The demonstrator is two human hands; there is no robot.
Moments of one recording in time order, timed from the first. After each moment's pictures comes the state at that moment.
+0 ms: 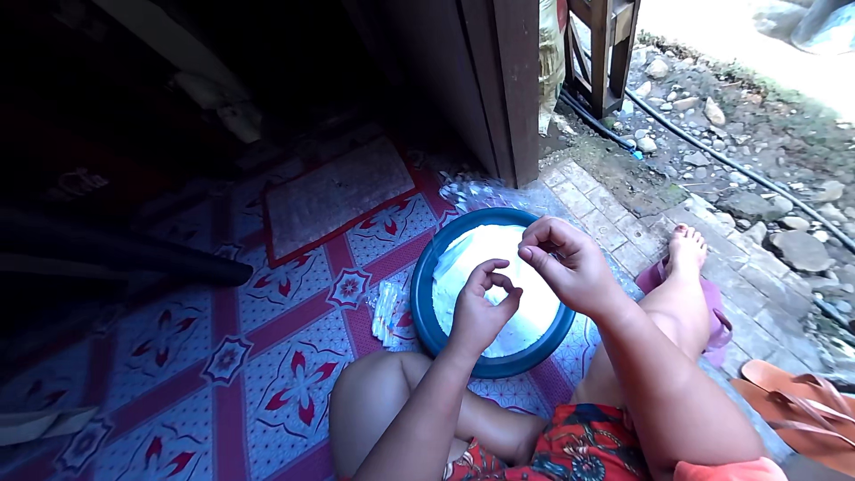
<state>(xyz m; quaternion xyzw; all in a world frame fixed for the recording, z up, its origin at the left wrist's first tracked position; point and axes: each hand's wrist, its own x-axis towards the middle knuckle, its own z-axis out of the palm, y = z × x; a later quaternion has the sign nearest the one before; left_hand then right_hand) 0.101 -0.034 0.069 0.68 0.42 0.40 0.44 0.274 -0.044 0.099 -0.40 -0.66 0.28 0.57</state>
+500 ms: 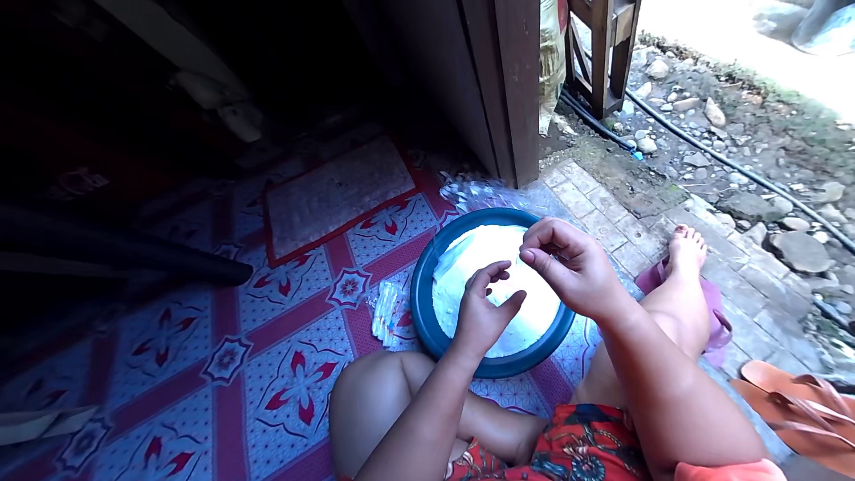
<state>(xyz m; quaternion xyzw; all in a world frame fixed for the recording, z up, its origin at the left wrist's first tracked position) 0.100 -0.035 0.061 0.68 0.47 0.37 0.41 0.275 -0.047 0.104 -0.38 -0.66 0.30 0.58</state>
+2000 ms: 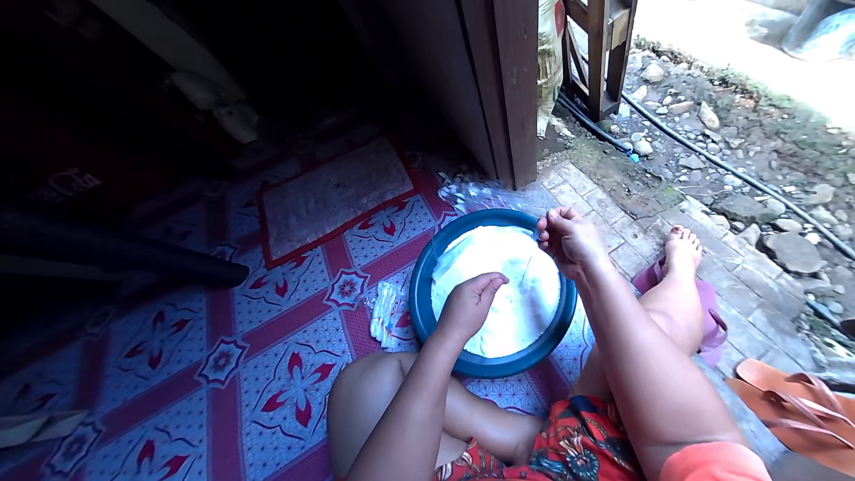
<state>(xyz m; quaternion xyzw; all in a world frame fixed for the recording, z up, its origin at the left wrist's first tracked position) 0.079 -0.012 0.069 0.80 0.45 0.21 0.35 0.283 0.005 0.067 -0.46 -0.14 0.58 0.65</state>
